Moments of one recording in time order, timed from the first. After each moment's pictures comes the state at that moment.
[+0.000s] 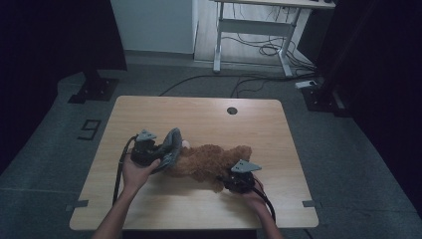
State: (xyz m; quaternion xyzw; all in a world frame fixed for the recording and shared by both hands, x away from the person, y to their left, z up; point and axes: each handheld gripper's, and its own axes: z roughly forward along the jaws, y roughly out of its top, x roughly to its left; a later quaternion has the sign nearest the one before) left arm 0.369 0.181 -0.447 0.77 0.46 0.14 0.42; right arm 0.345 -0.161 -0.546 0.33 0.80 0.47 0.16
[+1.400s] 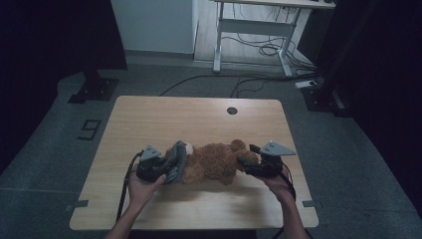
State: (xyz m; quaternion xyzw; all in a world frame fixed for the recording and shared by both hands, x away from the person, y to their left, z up) left arm 0.334 0.168 -0.477 0.76 0.43 0.14 0.46; right arm 0.348 -0.217 -0.448 0.34 0.76 0.51 0.21
